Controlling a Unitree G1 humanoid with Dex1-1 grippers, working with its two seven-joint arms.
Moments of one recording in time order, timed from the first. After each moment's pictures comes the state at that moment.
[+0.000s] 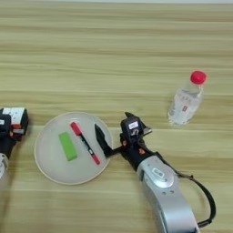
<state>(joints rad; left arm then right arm) 0.01 0.09 0.07 0.23 0.03 -0.20 -0.01 0.16 -0.15 0.17 -0.34 0.12 0.26 0.27</state>
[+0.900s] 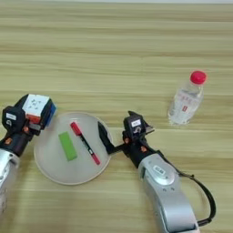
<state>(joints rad) 0.09 0.07 -0.09 -0.05 -0.08 -0.18 -0.23 0.14 -0.13 0.14 -0.30 0.12 0.25 0.26</state>
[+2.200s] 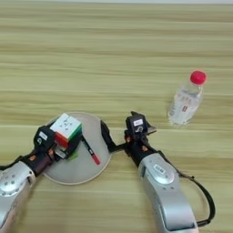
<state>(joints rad) 0.10 0.10 -0.23 0.08 -0.04 -0.12 -0.36 0.13 -0.11 0.12 -0.28 0.12 0.25 0.25</state>
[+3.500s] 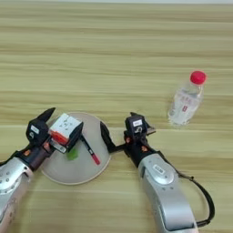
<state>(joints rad) 0.12 0.09 -0.20 -0.03 -0.15 -0.16 -0.40 0.13 -0.11 0.12 -0.26 0.12 0.25 0.25</state>
